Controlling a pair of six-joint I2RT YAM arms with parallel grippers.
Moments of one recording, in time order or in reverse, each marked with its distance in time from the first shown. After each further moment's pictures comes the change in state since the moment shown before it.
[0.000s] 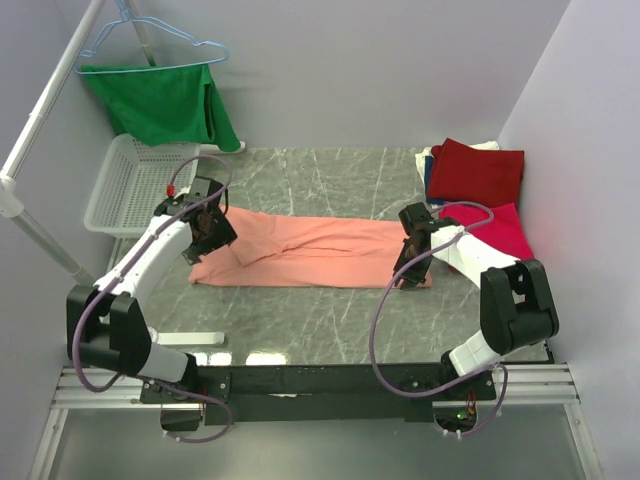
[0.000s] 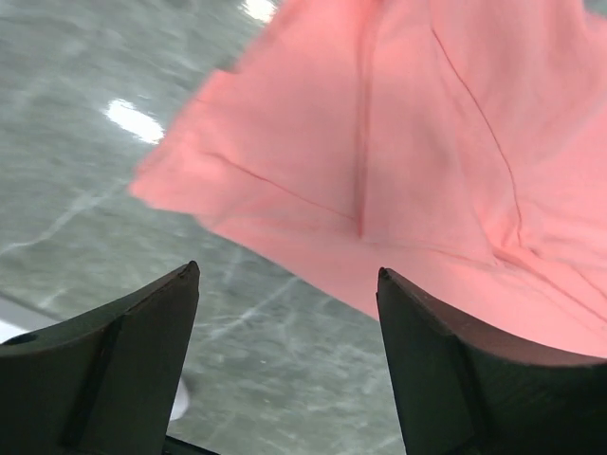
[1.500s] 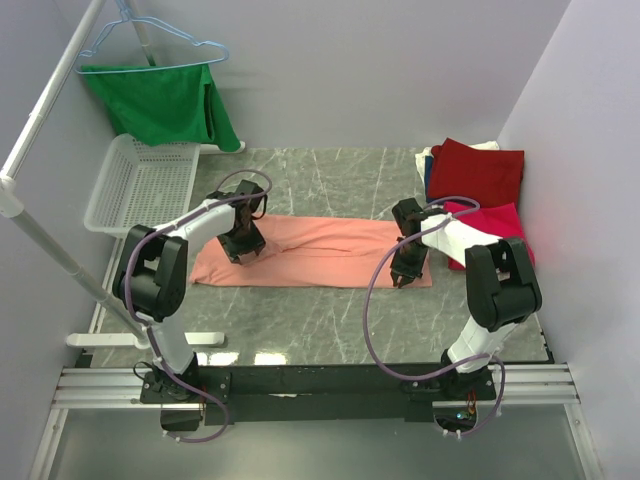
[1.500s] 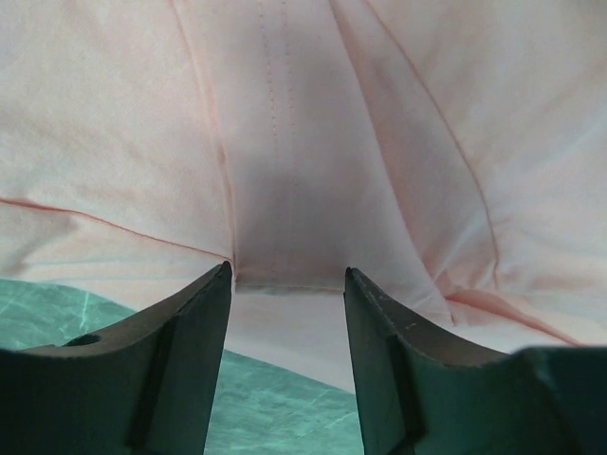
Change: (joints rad) left arm -0.129 0.393 0.109 0.105 0.089 -0.111; right arm 0.000 0.154 0.101 -0.037 0.004 -0.070
